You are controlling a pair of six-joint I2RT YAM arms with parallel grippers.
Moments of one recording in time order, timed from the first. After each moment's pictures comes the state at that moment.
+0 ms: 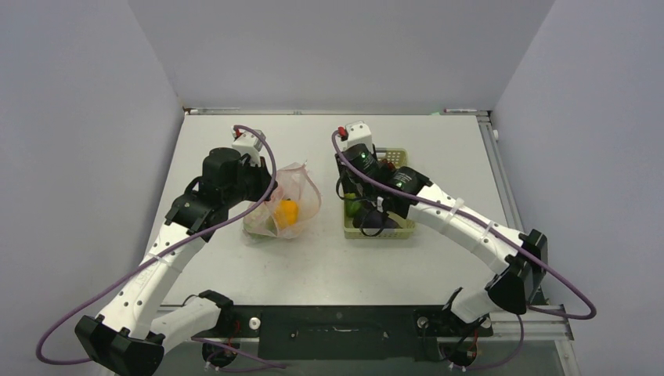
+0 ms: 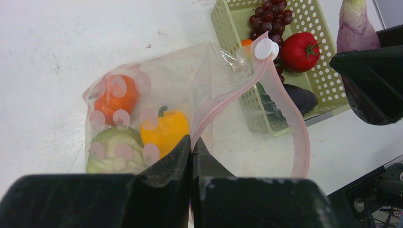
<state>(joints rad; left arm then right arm) -0.44 1.02 1.09 -0.58 0.06 -0.30 0.88 1.49 1.42 -0.66 0.53 0.28</state>
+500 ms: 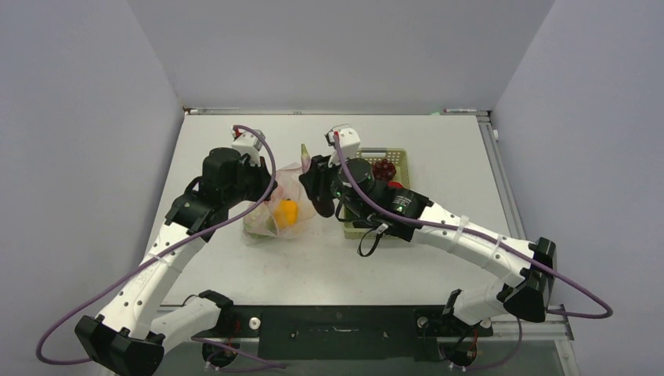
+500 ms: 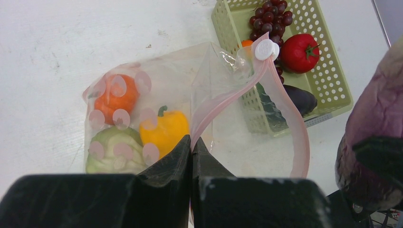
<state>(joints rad) -0.44 1.02 1.08 -0.58 0.05 -0.31 1.03 1.39 1.34 -0.26 0.34 0.43</state>
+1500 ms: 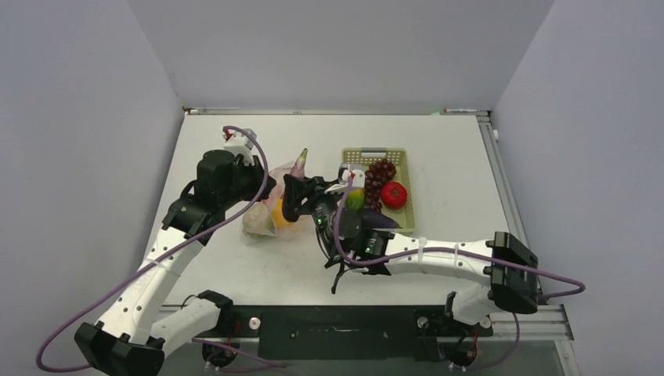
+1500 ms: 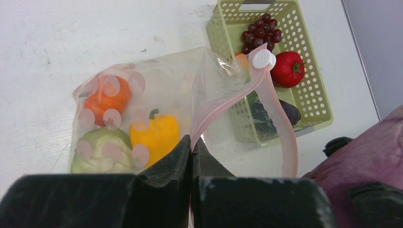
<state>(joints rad) -0.41 0.99 1.05 -0.53 0.07 -0.40 1.25 1.45 1.05 0.55 0.82 0.59</state>
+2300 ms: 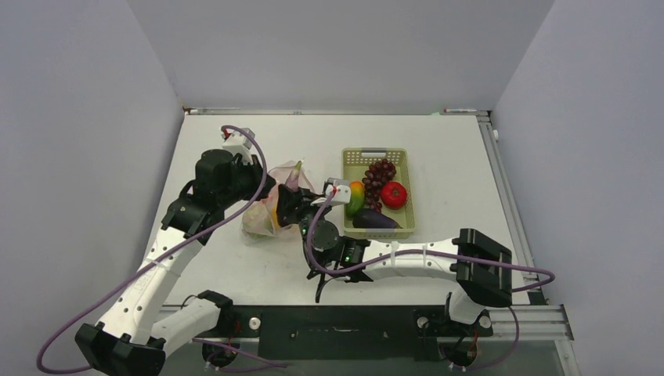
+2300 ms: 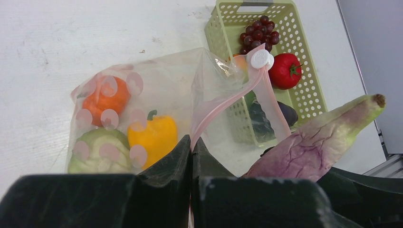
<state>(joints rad) -0.39 0.99 1.05 -0.53 0.09 -0.41 1.32 1.63 1.06 0.70 1.03 0.56</state>
